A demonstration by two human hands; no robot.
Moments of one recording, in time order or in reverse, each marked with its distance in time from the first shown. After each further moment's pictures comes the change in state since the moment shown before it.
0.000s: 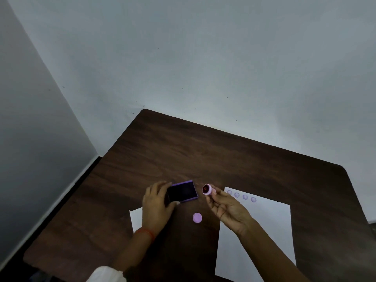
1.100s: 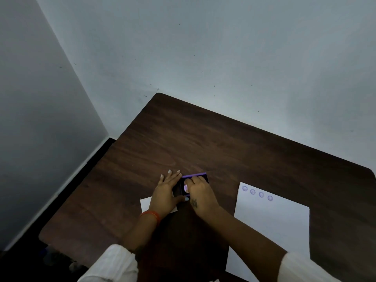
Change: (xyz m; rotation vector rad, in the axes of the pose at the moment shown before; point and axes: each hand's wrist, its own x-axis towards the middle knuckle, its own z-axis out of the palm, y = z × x) left_hand 0.017 -0.031 0.009 -0.187 -0.271 -0.034; right_hand 0.068 0.060 0.053 -2.238 -0.092 -0.605
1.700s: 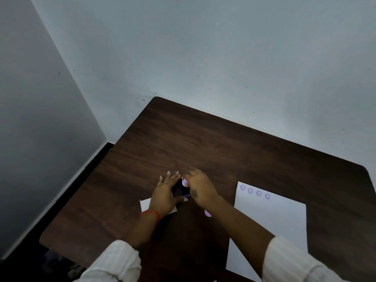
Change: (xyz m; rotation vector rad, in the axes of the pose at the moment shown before) left_hand -0.001 0.003 -0.003 -0.046 -0.020 -0.009; right_hand 0.013 0.005 -0.015 0.115 0.032 -0.049
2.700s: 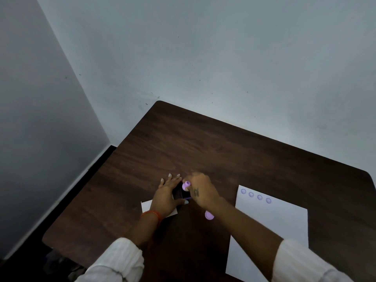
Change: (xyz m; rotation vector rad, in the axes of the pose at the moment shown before) left_hand 0.000 0.003 -0.003 0.021 -0.042 -0.028; right_hand 0.005 -0.004 -0.008 0.007 -0.097 0.120
